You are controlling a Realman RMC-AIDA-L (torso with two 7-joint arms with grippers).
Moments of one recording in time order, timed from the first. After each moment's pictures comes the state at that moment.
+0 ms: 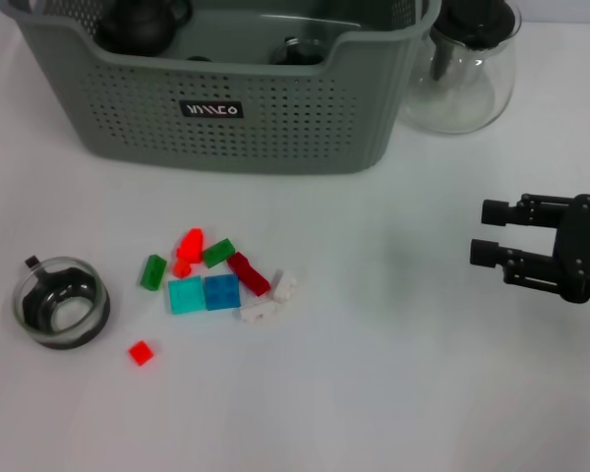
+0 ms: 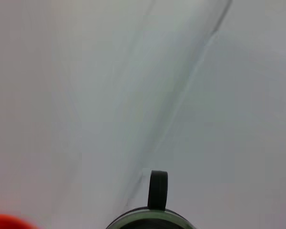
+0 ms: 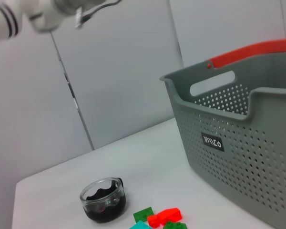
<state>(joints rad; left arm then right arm) -0.75 -1.95 0.71 0.97 1.72 1.63 -2.19 0.32 2.06 -0.80 -0.77 -1.86 -1.71 1.36</state>
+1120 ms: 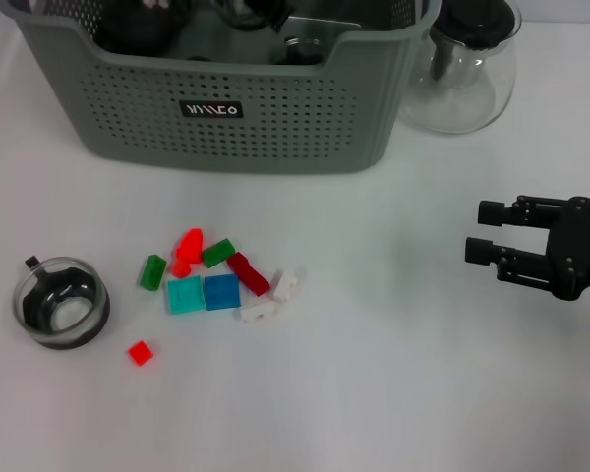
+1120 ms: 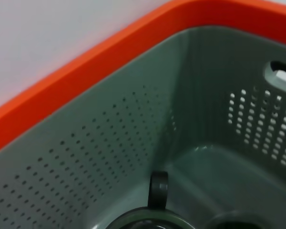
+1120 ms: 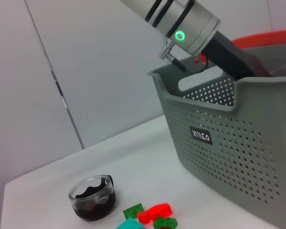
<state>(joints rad) -1.21 -2.09 1.07 0.50 2.85 0.82 -2.48 0.34 2.05 -0.80 -0.71 -1.86 -1.66 1.35</state>
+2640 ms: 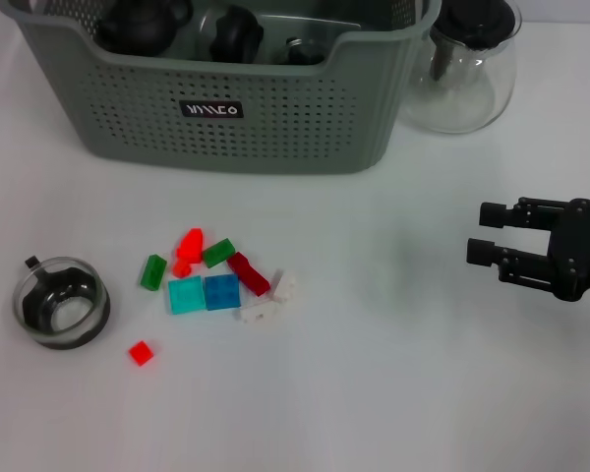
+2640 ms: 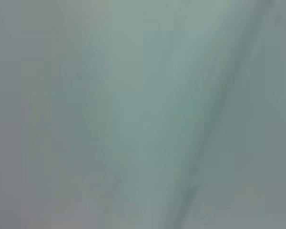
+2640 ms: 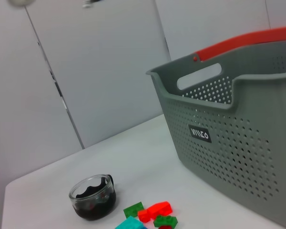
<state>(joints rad) -0.70 -2.13 0.70 1.27 1.83 1.52 -2.17 0.34 2.04 -0.80 -0.69 -1.86 -1.66 1.35</state>
